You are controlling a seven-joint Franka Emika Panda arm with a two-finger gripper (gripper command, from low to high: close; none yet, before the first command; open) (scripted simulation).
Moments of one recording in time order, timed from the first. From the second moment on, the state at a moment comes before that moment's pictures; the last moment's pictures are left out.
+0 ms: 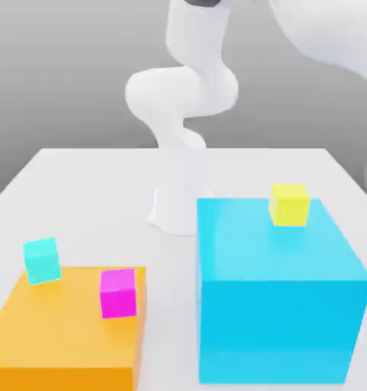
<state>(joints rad) 0.36 0.61 0.22 -1.87 -0.21 2.47 0.84</state>
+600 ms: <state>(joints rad) 0.26 0.46 0.14 -1.99 -0.16 2.44 0.85</state>
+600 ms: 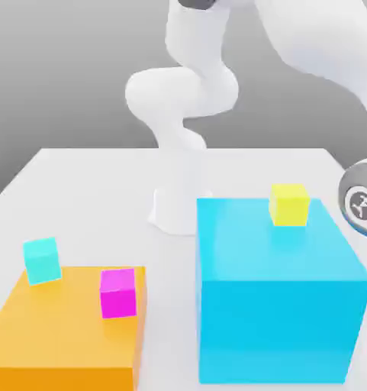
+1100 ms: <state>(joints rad) -0.21 -0.09 -0.19 -2.46 -0.11 2.37 0.96</state>
